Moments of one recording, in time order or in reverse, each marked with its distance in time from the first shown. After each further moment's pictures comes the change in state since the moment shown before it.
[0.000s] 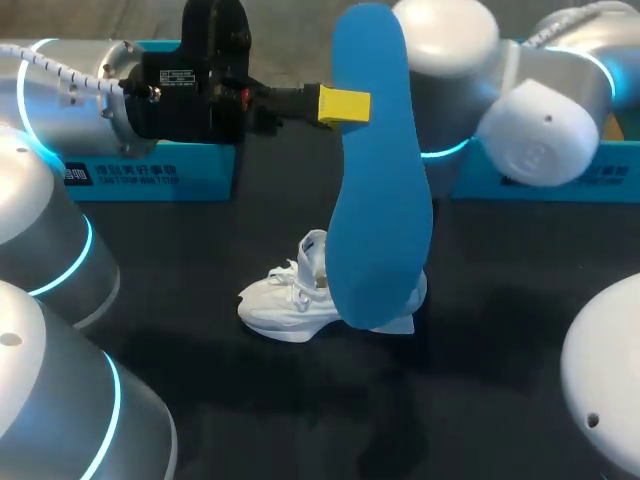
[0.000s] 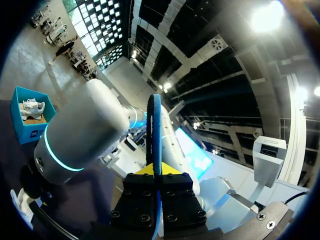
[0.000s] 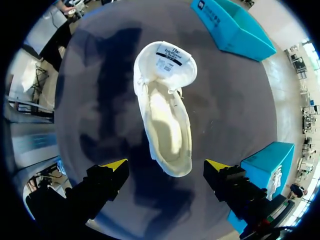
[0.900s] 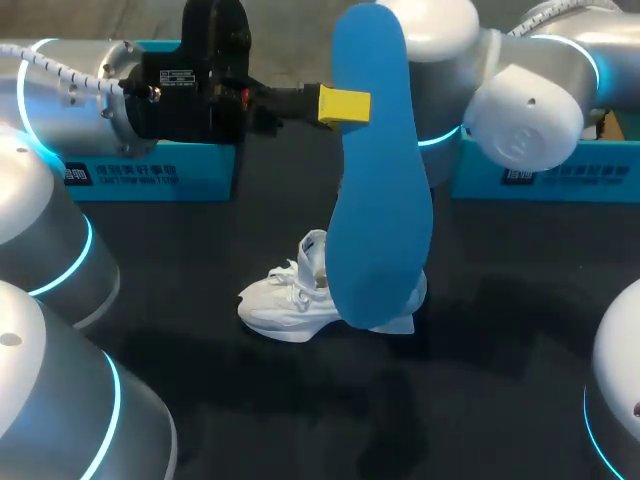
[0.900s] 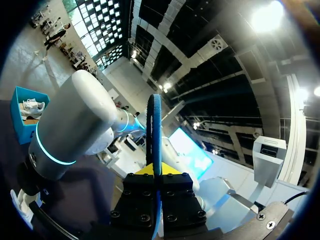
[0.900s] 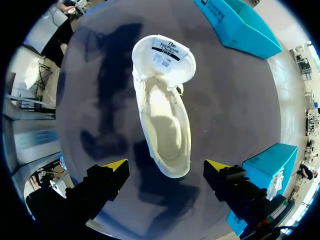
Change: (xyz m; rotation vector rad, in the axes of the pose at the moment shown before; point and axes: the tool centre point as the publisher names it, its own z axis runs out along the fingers) left arm 0.000 0.000 0.000 0.000 0.000 0.000; right arm -0.006 -0.002 0.006 0.025 0.039 -0.017
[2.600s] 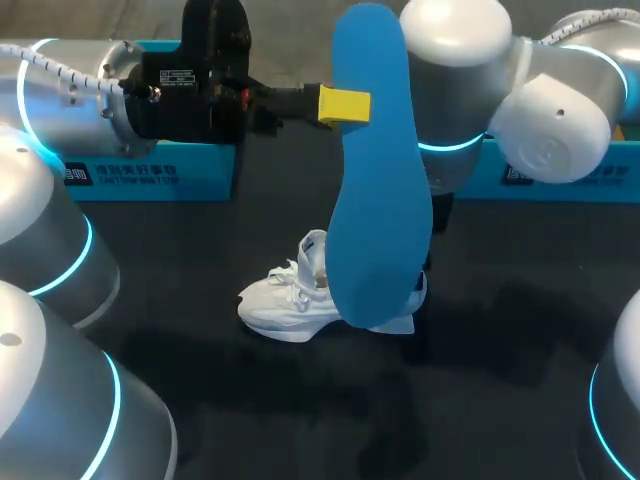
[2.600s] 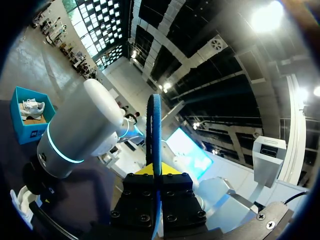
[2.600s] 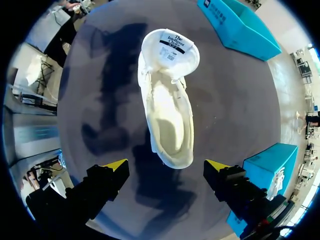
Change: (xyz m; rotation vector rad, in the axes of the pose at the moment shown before) left arm 0.000 0.000 0.000 0.000 0.000 0.000; right arm 0.005 -0.016 -0.001 -0.026 -0.003 -0.021
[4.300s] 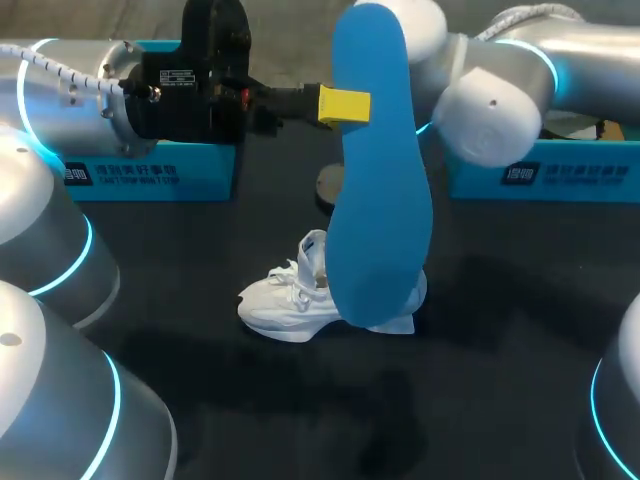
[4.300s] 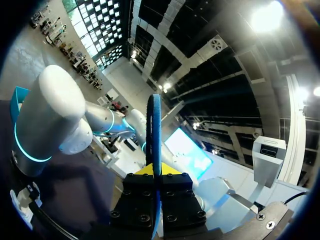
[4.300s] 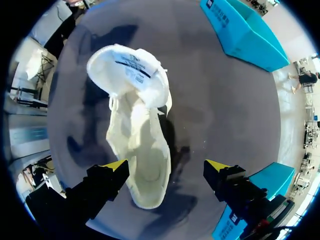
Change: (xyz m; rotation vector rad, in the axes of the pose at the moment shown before) left arm 0.000 0.000 0.000 0.000 0.000 0.000; right arm -0.043 0.053 0.037 0.003 -0.010 -0.061
